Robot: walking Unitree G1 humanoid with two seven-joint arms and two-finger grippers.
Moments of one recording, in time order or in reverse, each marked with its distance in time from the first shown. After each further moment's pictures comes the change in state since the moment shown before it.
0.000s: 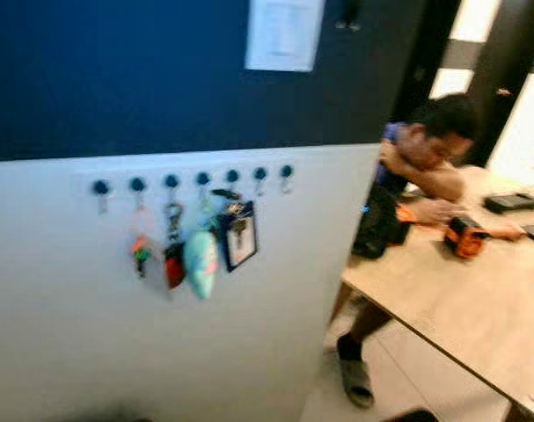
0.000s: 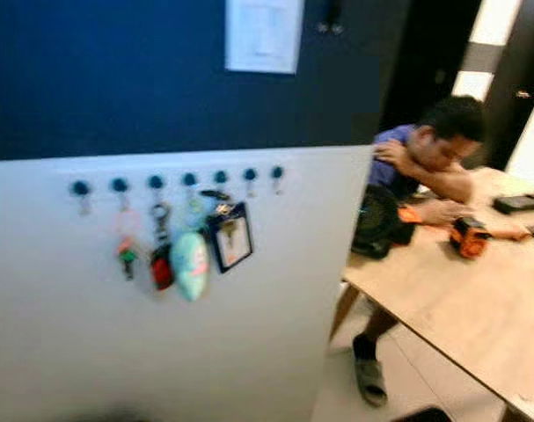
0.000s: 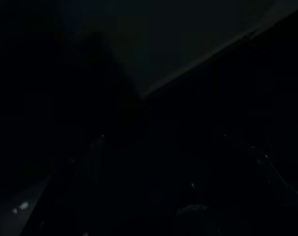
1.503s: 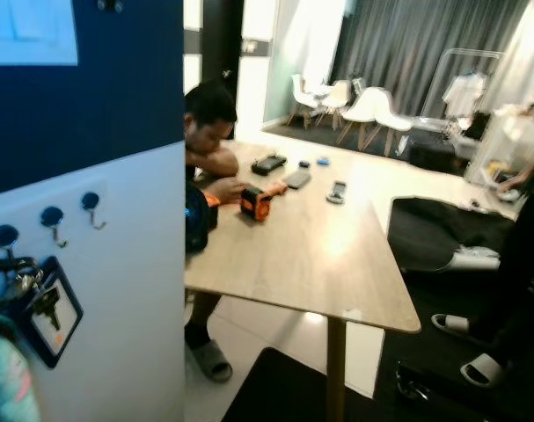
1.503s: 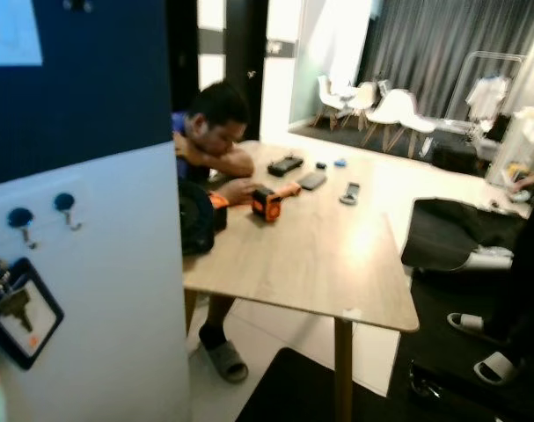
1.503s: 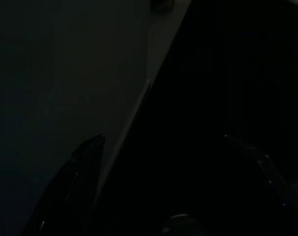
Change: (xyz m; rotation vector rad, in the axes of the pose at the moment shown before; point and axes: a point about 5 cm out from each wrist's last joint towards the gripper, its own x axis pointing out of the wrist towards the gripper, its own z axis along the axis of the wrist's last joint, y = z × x) left arm -0.004 0.004 0.000 -0.138 -0.073 0.038; right arm 0.006 0.021 0.010 -0.043 -0.036 0.083
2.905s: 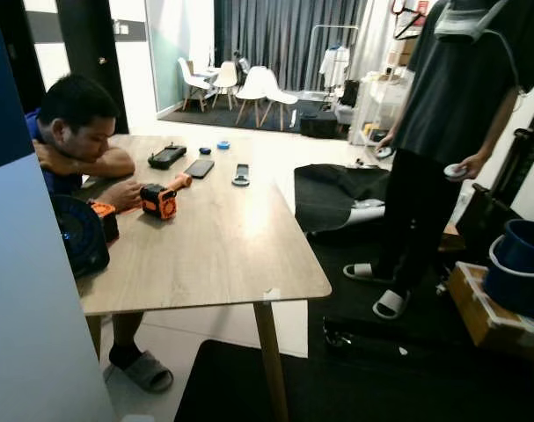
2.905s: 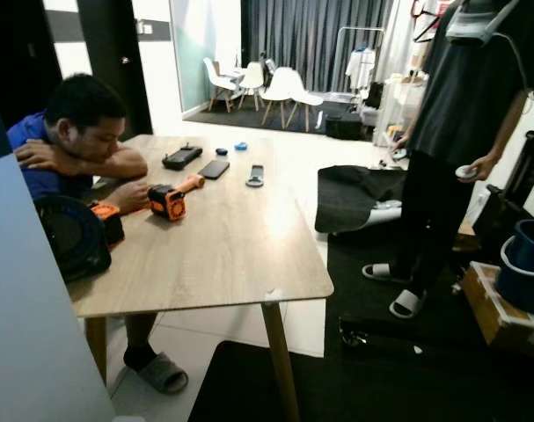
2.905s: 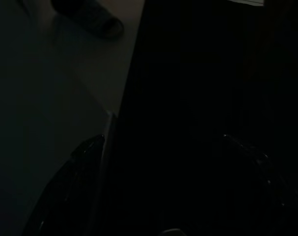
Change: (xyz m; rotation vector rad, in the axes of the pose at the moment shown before) left arm 0.004 0.003 0.013 -0.021 -0.042 0.013; right arm 0.000 0.002 -0.003 0.002 0.026 0.022
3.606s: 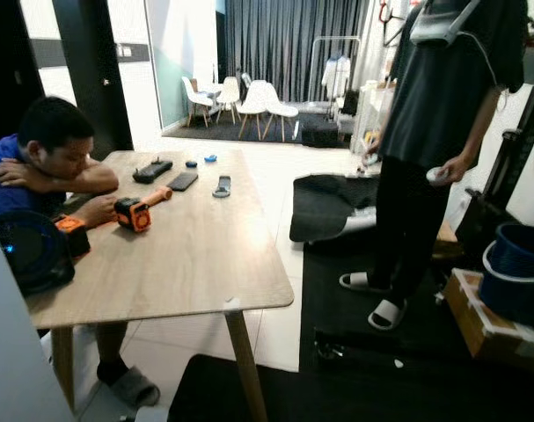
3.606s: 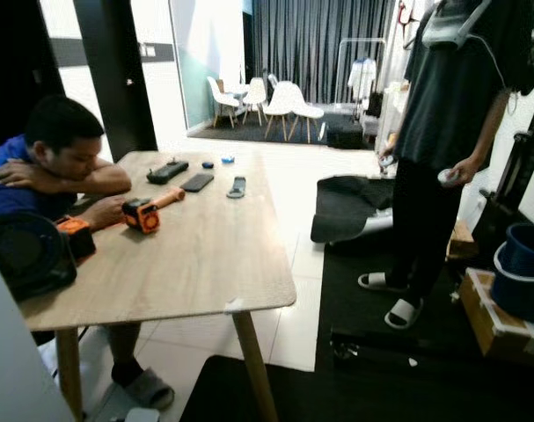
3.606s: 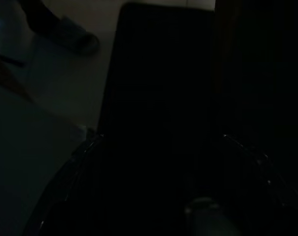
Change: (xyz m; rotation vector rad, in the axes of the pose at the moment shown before) left arm 0.005 -0.009 0.005 0.034 0.018 -0.027; right arm -0.004 -0.005 -0.008 0.017 0.020 -0.023
